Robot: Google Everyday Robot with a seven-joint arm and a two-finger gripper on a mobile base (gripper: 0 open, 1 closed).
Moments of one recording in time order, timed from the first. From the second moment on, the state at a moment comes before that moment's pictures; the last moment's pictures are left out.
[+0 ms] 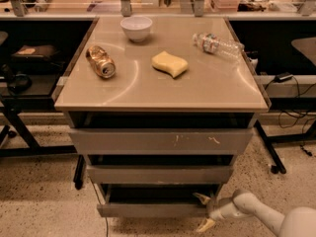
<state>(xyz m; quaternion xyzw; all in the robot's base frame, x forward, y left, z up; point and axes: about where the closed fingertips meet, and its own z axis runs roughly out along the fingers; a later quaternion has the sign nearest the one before) 0.489 -0.195 0.158 -0.68 0.63 0.20 0.33</state>
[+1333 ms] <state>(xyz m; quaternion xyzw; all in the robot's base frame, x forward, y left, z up) 0.452 -0.202 0.162 -0.67 0.63 0.22 0.32</state>
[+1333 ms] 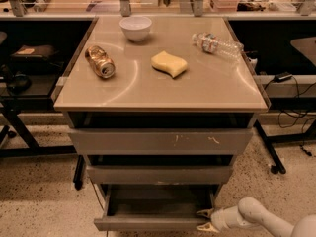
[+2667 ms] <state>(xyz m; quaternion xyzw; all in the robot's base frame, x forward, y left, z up) 0.419 -0.206 0.163 -0.67 0.62 0.24 0.33</state>
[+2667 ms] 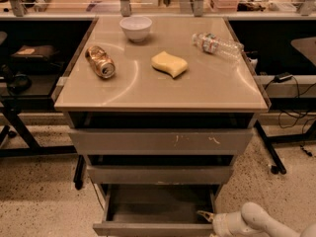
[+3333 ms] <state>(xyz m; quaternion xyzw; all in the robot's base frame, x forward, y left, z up) 0.390 -0.214 0.165 -0.67 0.61 0.25 0.33</state>
